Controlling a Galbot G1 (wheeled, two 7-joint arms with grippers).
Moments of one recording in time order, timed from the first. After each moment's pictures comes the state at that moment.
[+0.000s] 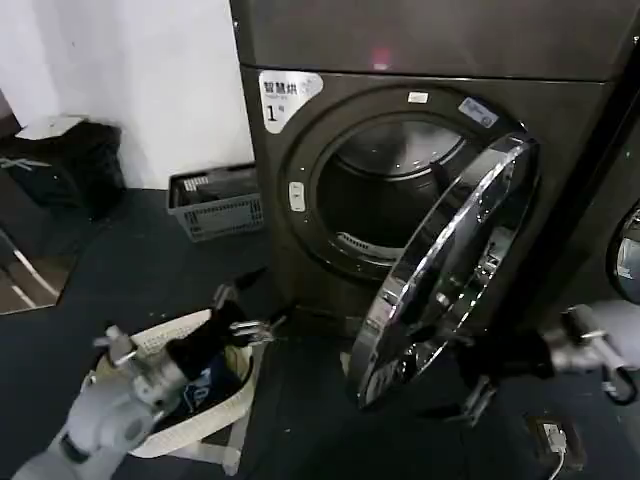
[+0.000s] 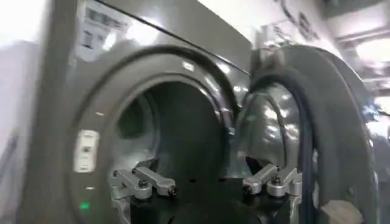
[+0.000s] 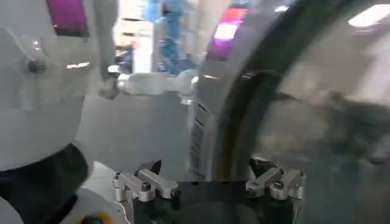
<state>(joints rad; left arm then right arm) 1.28 -0.92 -0.50 -2.12 -0.82 0.08 0.44 -0.94 0.69 0.52 1.86 0.65 -0.15 -1.46</state>
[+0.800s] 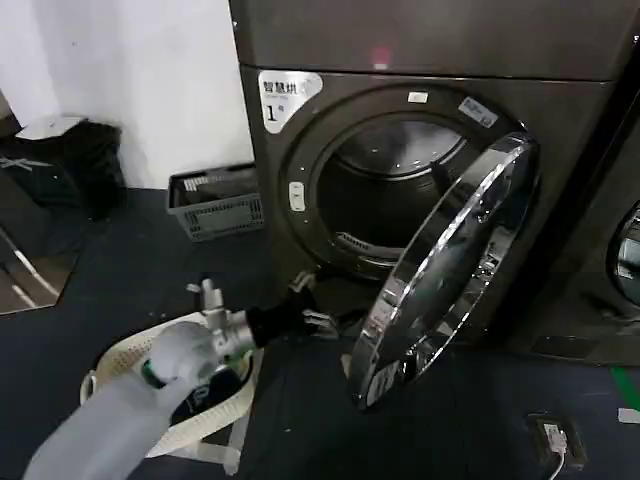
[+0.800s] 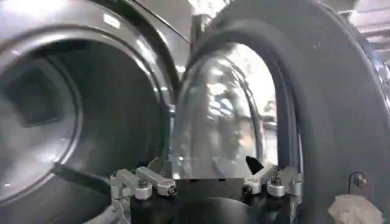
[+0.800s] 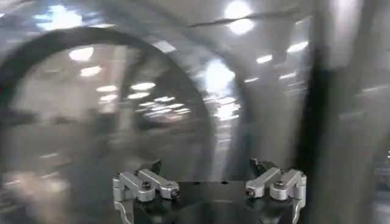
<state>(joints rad) 0.79 -0.88 -0.03 -1.89 -0.83 0.12 0.54 -1.33 0.83 1.29 1.64 0.71 -0.08 -1.05</state>
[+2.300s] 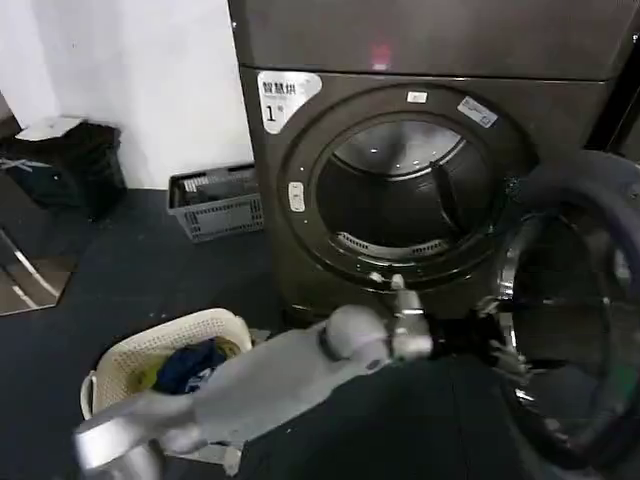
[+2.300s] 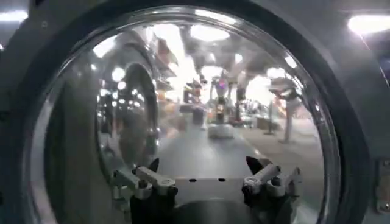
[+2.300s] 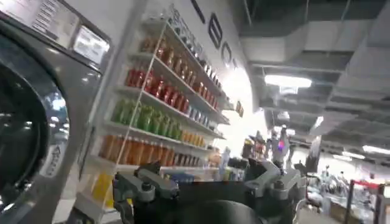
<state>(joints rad) 0.27 -1.34 0.61 -1.58 -0.83 0.10 0.43 -1.61 1.14 2.06 1.79 0.38 -0.26 -0.05</state>
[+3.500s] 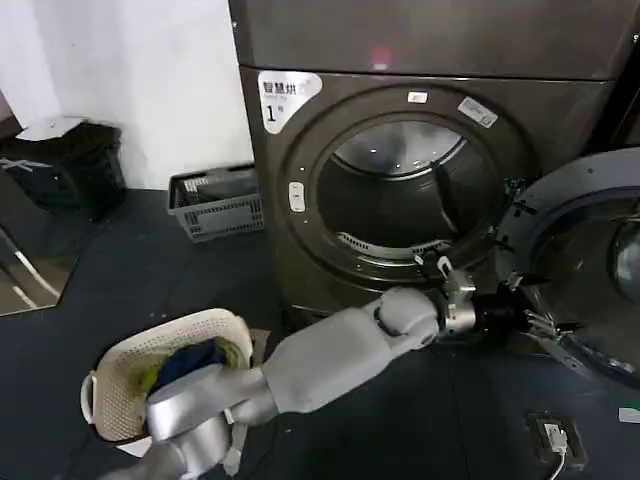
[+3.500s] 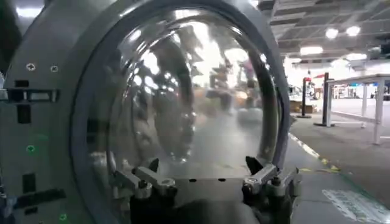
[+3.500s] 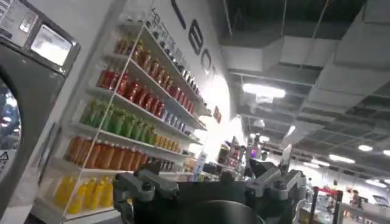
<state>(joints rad) 0.16 -1.61 0.65 -1.19 -0.76 0.05 0.37 -1.64 1.12 2.17 1.79 0.35 -0.28 -0.06</state>
